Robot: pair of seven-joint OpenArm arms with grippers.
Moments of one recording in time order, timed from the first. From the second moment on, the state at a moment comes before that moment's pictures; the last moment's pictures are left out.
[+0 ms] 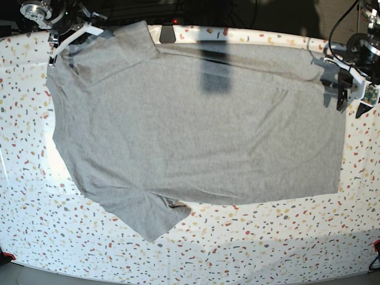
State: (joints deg) left arm 33.4 -19.3 -24.9 110.9 -5.6 -26.3 12.8; right arm -48.9 47.3 -5.6 116.6 -29.2 23.1 -32.5
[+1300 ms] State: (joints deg) left arm 33.4 -19.1 -24.9 110.9 -5.6 -26.3 12.7; right arm -24.2 34.2 -6.3 114.5 -7.8 19.3 -31.6
